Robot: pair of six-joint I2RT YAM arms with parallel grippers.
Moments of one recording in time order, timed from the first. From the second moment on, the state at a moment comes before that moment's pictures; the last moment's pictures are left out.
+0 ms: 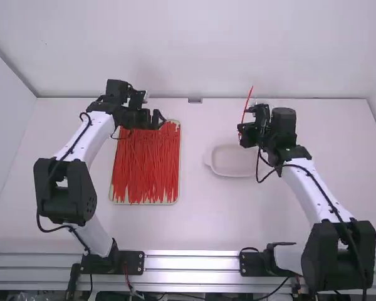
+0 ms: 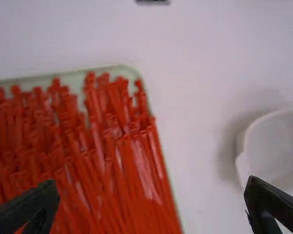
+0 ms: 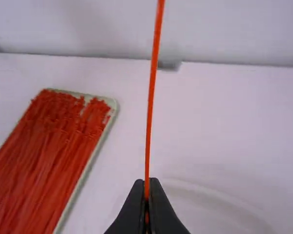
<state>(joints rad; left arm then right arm) -0.03 1.80 1.46 -0.66 0.44 -0.03 0.09 1.40 0.92 -0.15 -0.44 0.05</state>
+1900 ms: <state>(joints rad) -0.03 1.80 1.20 -0.61 0.32 -0.04 0.23 1.40 0.58 0.12 -0.07 0.10</state>
